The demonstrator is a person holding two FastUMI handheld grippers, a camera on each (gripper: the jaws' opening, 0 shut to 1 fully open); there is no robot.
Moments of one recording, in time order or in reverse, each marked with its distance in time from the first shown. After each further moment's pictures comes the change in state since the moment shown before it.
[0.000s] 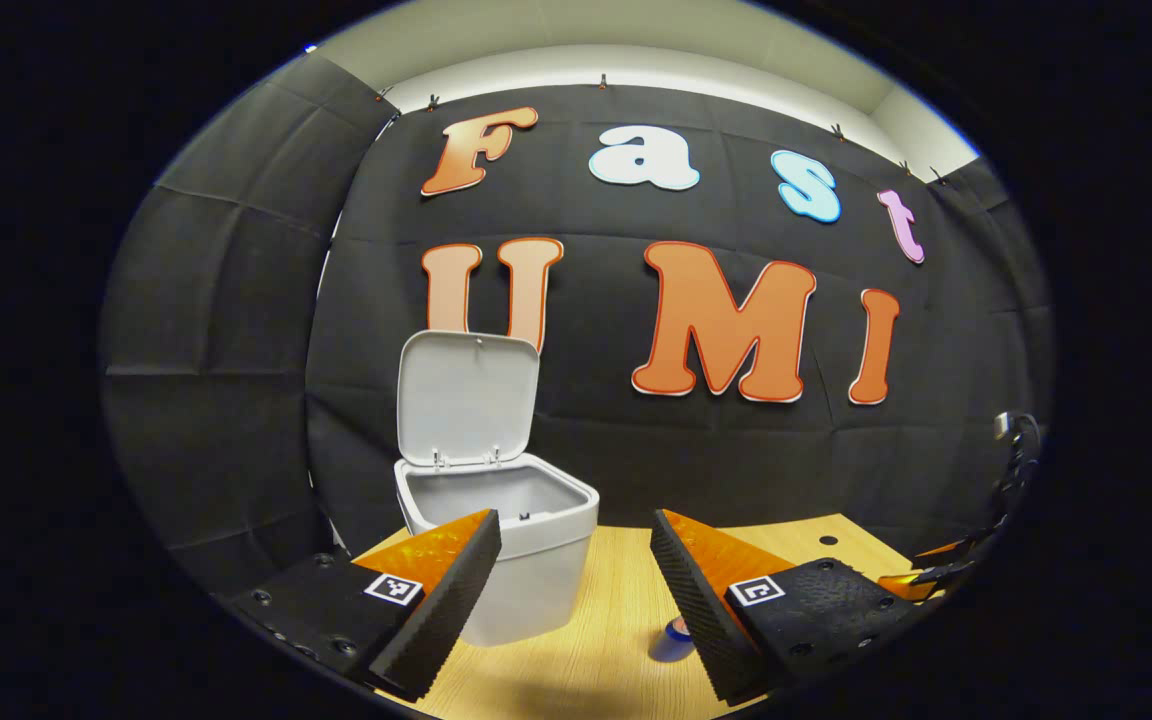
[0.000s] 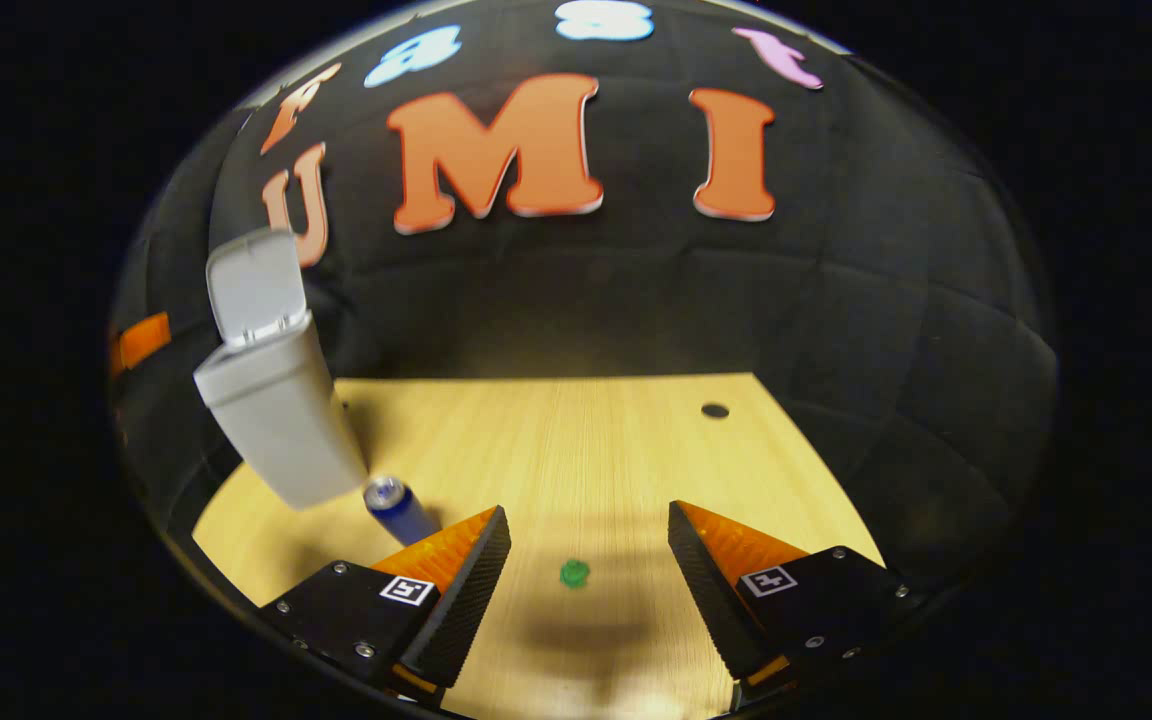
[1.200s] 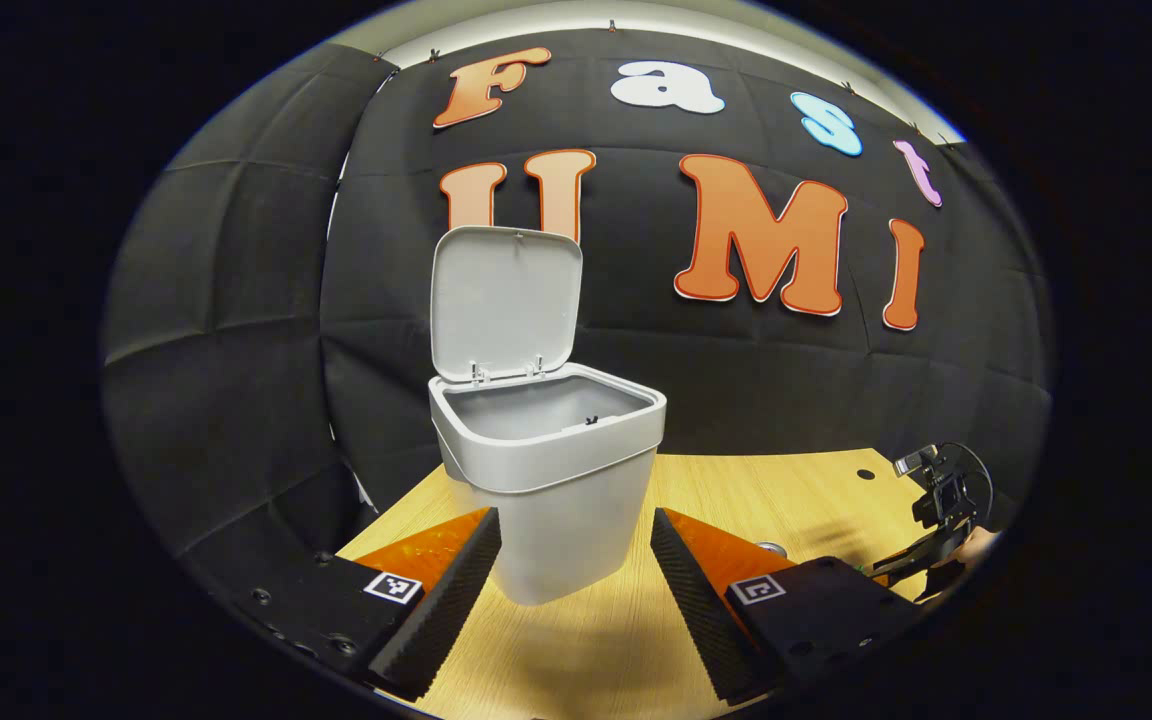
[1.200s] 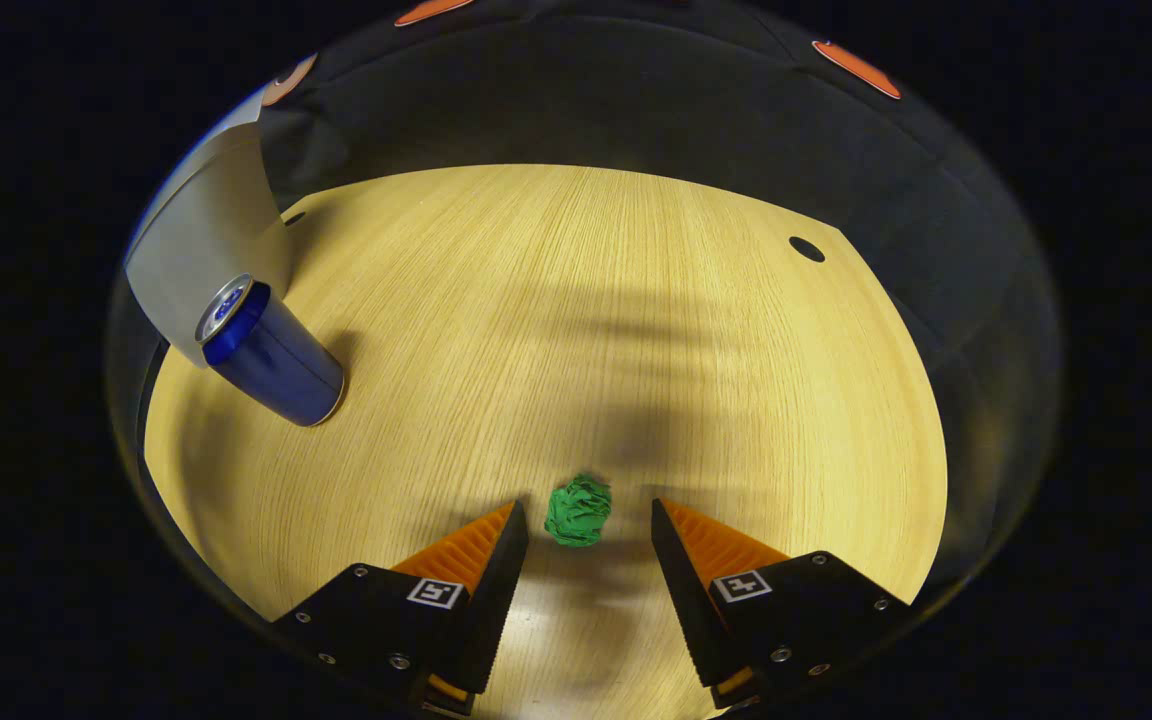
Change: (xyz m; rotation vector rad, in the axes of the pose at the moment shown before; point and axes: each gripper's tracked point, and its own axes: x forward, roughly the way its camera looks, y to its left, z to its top) left arm 0.017 0.065 -0.071 0.033 0.198 0.051; right arm 0.114 0.006 -0.099 -0.108 0.436 0.016
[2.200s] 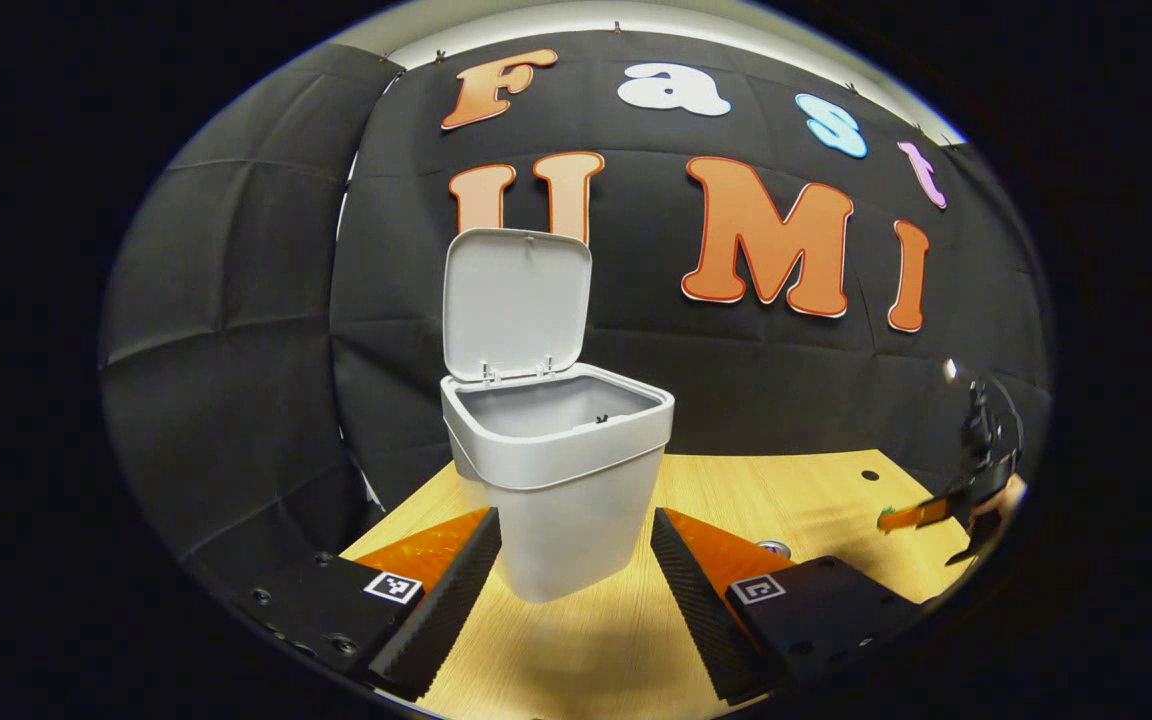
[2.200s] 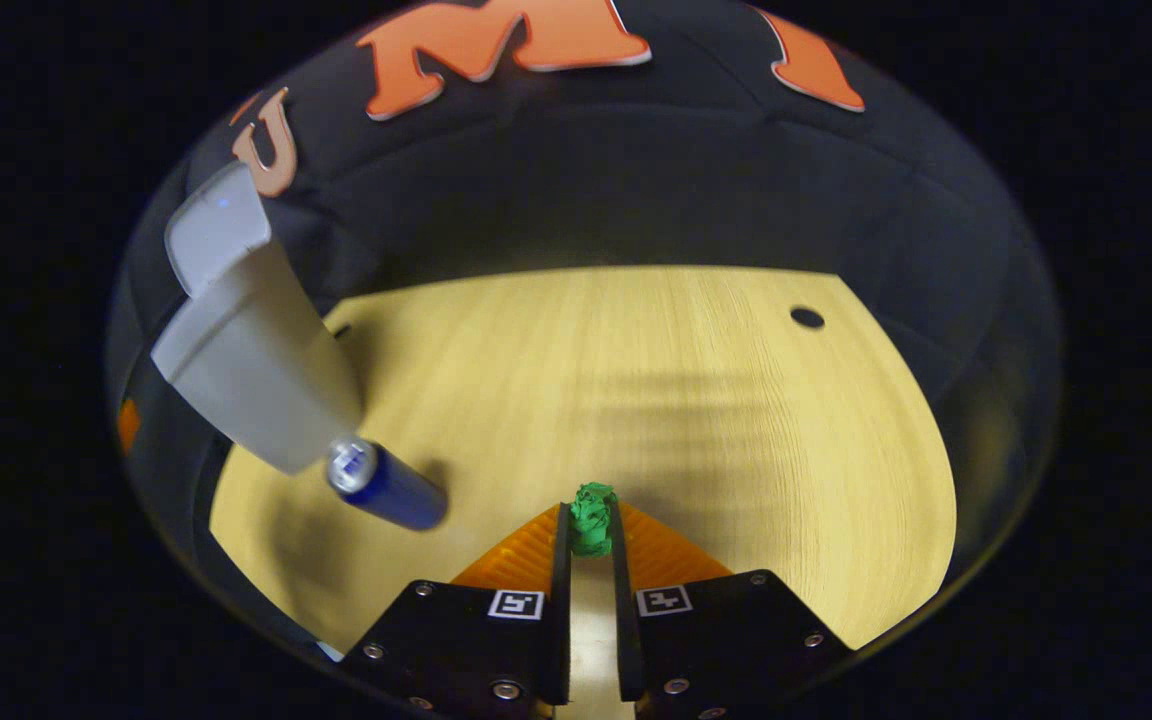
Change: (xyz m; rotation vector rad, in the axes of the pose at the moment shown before) left arm -0.014 0.007 0.002 -0.022 -0.006 0.022; right arm -0.116 0.035 0.131 0.123 -0.314 0.188
